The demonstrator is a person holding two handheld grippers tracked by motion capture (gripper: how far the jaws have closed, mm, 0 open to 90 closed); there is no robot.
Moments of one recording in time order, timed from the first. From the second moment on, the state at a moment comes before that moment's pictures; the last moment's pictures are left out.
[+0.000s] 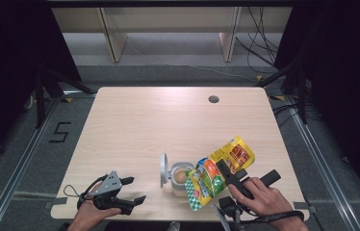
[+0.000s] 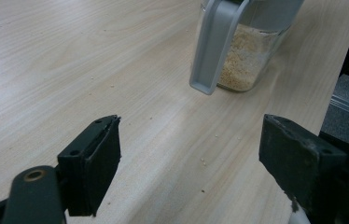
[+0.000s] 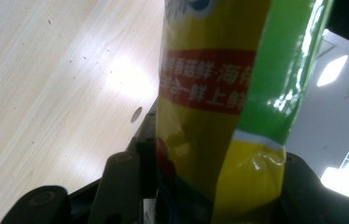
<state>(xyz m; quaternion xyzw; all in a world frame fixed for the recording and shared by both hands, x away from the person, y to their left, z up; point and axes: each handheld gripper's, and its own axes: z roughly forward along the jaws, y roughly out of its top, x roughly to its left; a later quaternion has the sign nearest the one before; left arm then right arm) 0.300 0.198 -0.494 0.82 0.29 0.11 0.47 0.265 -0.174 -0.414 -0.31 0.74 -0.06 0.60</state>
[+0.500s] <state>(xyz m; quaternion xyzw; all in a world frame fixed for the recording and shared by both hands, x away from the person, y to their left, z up) 0.300 0.198 -0.494 0.82 0.29 0.12 0.47 0.266 -0.175 -0.414 -0.30 0.74 -0.06 0.60</state>
